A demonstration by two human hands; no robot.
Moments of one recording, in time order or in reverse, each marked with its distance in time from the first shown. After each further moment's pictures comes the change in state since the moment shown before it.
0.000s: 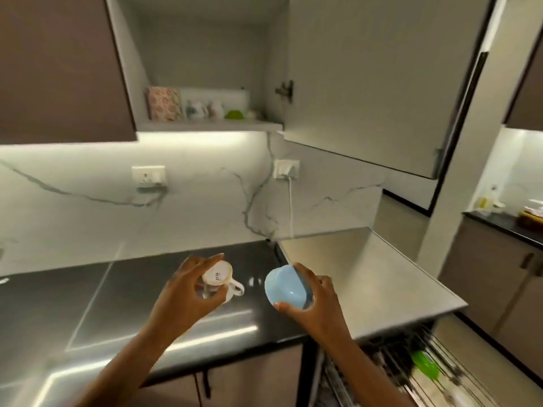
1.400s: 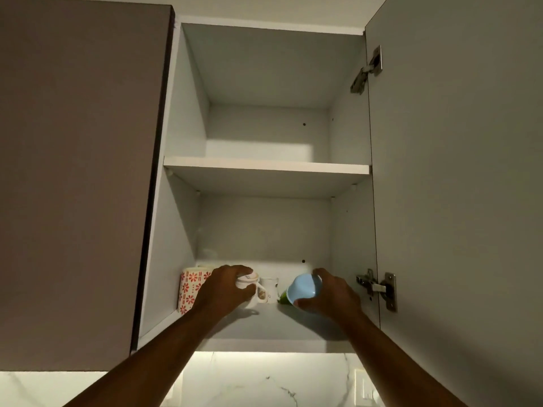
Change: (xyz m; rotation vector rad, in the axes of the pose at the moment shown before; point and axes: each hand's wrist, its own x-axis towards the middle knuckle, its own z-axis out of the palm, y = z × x) left_hand 0.517 -0.064 -0.132 0.280 0.350 -0.036; right_hand 0.583 -0.190 0.027 -0.366 0.048 -0.228
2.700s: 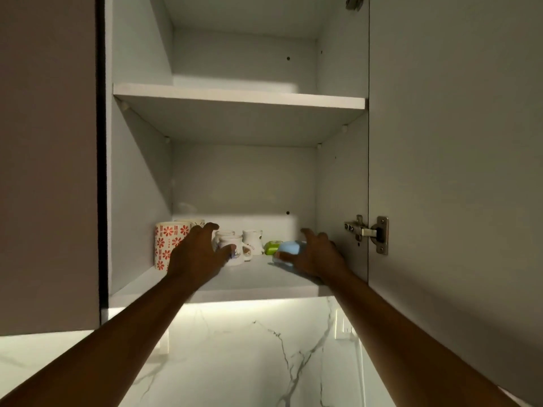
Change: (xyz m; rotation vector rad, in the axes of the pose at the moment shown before) left_hand 0.004 -0.029 0.026 0.233 0.075 -0.050; right_hand 0.015 0.017 0.031 0.026 -0.071 0.059
